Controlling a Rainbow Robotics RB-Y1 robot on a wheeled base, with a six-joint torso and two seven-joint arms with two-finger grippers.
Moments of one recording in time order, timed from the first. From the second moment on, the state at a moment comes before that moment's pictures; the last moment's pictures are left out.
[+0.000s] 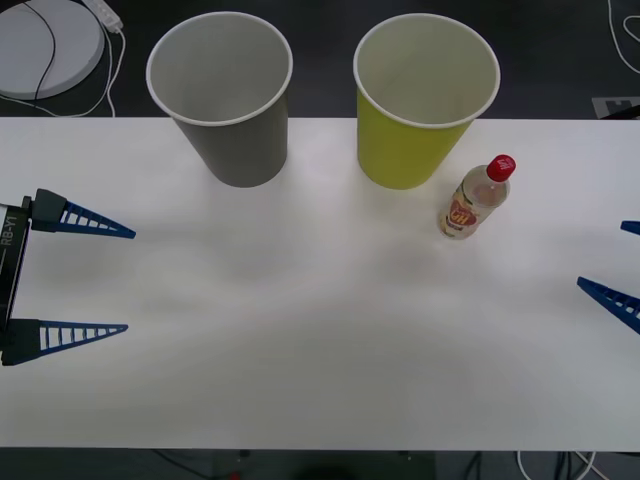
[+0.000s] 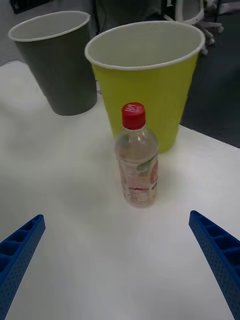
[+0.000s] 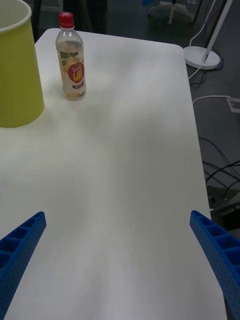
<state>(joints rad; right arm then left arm) 0.57 -1.04 -0.33 -1.88 0.73 -0.77 0.04 0.07 1.15 0.15 -1.85 -1.04 -1.28 0.06</state>
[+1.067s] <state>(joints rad) 0.44 -0.86 -0.23 -1.67 0.64 -0.76 0.27 0.07 1.15 0.15 -1.85 -1.04 -1.28 0.06</state>
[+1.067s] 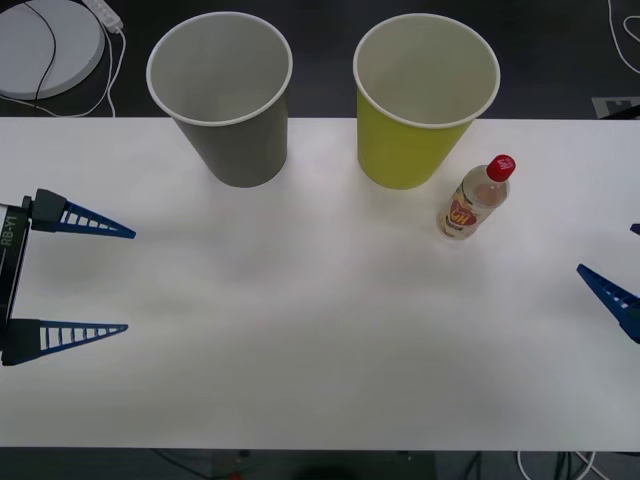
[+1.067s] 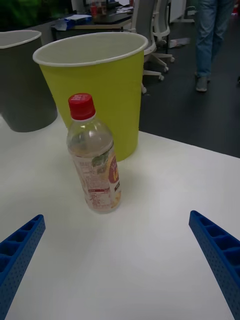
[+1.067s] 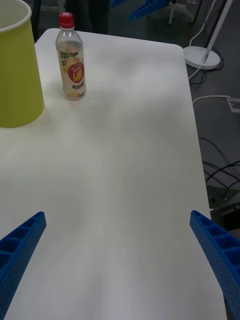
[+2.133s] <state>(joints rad) 0.16 -0.77 -0.04 -1.54 0.80 -0.71 0.30 0.07 1.15 0.15 -1.85 -1.04 -1.28 0.06</state>
